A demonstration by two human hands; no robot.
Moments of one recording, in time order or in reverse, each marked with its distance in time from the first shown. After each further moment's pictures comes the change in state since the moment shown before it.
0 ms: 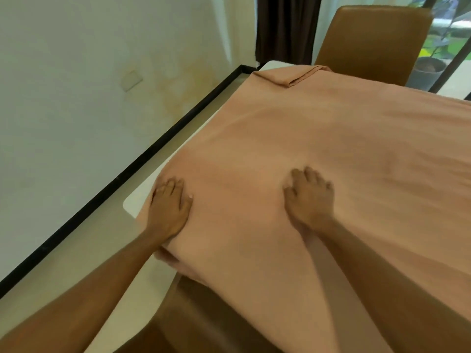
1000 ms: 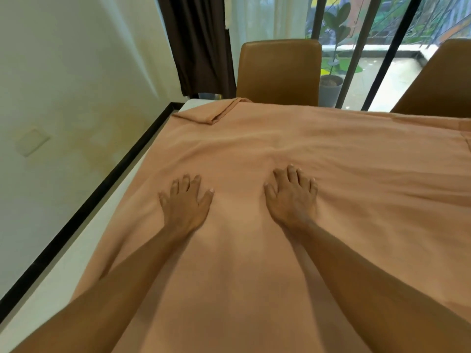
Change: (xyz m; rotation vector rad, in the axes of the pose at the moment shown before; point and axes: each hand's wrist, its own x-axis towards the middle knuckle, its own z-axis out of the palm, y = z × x) left_hand 0.175 0.199 0.047 -0.009 -0.054 0.199; right_hand 0.103 0.092 0.002 0.067 0.189 0.317
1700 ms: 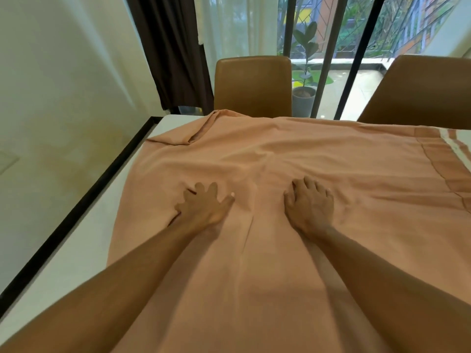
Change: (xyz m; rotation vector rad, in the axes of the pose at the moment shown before) left_hand 0.015 0.108 -0.024 0.062 -0.271 0.029; right_hand 0.008 0.083 -0.037 -0.079 0.087 0.097
